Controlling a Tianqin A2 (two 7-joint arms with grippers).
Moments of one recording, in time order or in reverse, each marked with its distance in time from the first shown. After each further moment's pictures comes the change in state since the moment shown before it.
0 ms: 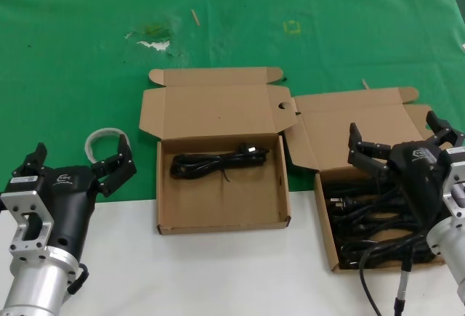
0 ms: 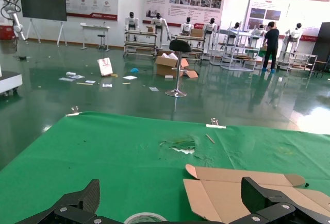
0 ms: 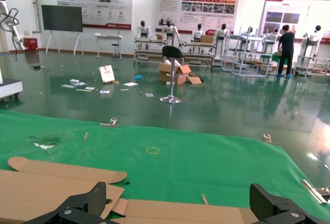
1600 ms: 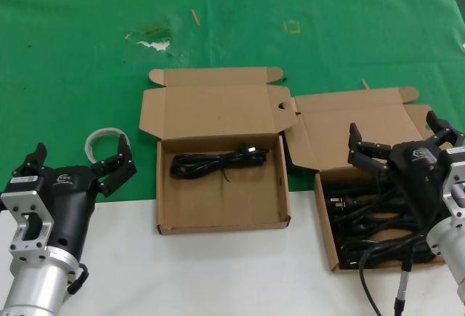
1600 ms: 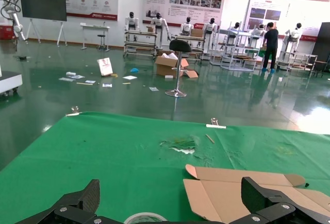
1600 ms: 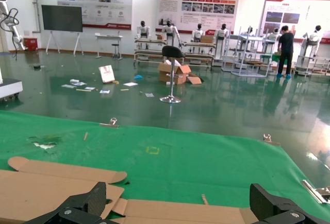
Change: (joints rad) left arm 0.000 0.000 0.000 0.000 0.000 0.000 0.000; right arm 0.000 0.000 0.000 0.000 0.000 0.000 0.000
